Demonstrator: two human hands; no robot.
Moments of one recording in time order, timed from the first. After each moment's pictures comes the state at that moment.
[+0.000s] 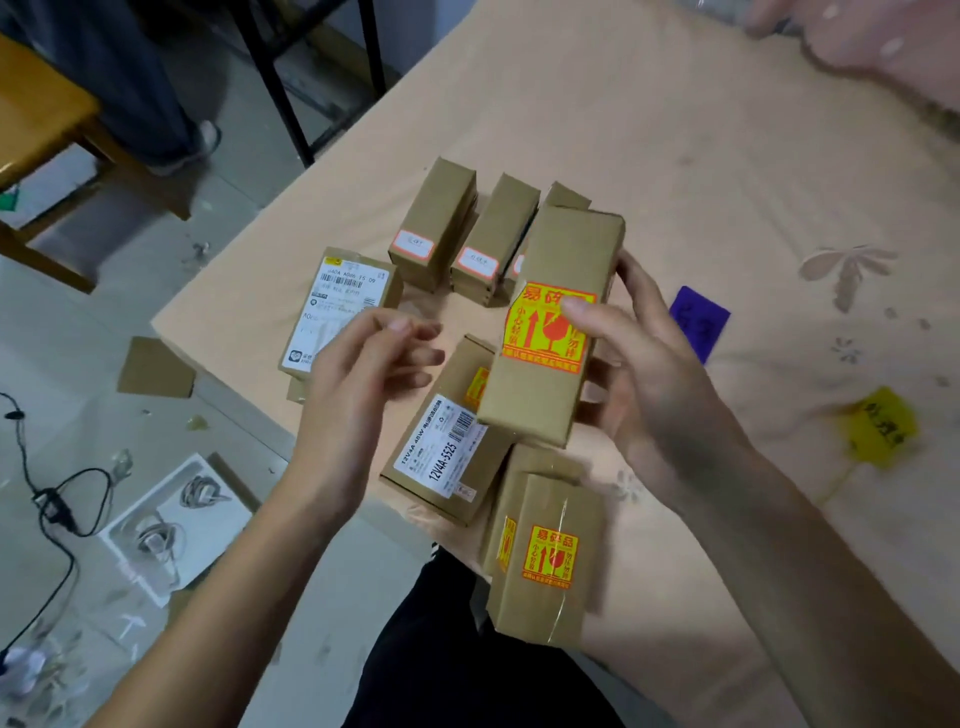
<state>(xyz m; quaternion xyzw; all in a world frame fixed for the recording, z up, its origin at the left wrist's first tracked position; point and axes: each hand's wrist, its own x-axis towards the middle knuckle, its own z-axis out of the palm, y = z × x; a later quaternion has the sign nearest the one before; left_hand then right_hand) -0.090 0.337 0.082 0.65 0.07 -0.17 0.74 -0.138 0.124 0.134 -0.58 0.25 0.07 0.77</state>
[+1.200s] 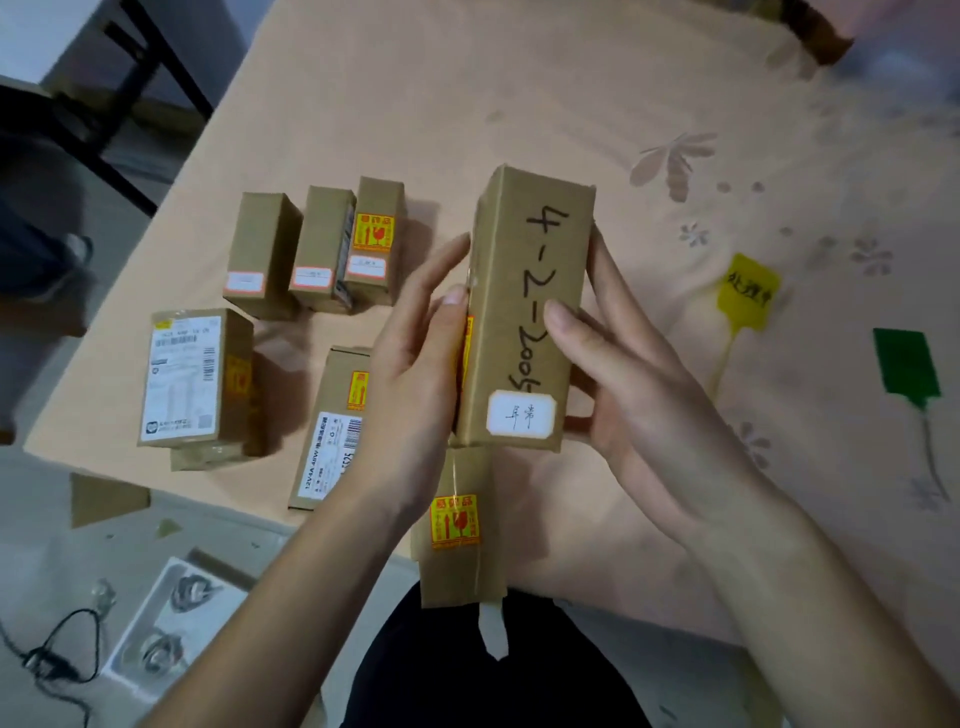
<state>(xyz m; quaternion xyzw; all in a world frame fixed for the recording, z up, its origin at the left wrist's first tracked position) -0.162 0.185 0.136 0.64 -0.08 -0.27 0.71 -0.257 0.060 0.170 -0.59 0.25 -0.06 0.77</state>
